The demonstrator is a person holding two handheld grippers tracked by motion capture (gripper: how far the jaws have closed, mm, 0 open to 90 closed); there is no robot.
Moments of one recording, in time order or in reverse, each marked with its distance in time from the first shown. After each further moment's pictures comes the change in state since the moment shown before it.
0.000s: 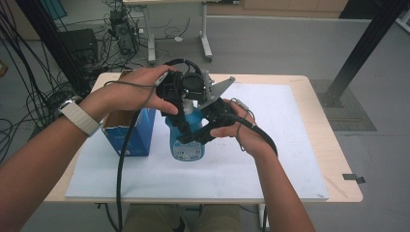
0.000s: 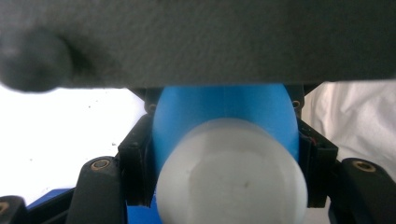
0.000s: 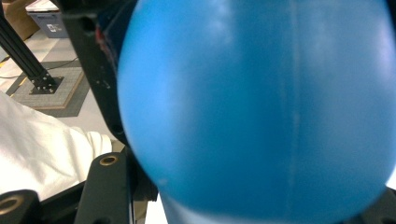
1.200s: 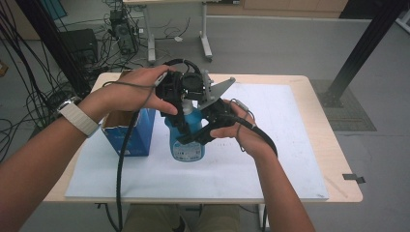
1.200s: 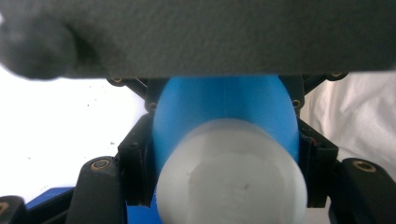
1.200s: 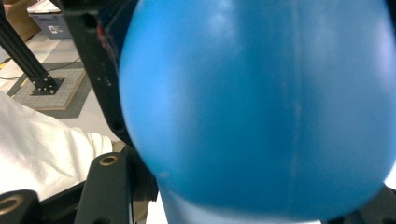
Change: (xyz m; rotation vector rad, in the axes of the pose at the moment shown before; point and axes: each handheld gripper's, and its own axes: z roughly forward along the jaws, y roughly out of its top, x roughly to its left) left arm -0.001 -0.001 0.000 0.000 0.001 -0.006; right arm 0.001 0.000 0.000 -0.006 -0.002 -0.001
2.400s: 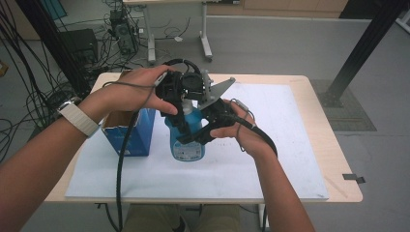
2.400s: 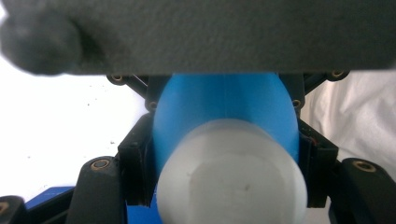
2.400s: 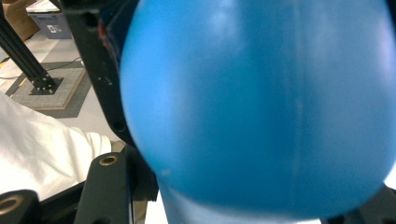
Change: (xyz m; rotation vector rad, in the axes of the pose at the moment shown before) left arm 0.000 0.000 0.000 -0.003 0.001 -0.006; right arm -0.001 0.000 0.000 -0.001 -0.002 -0.002
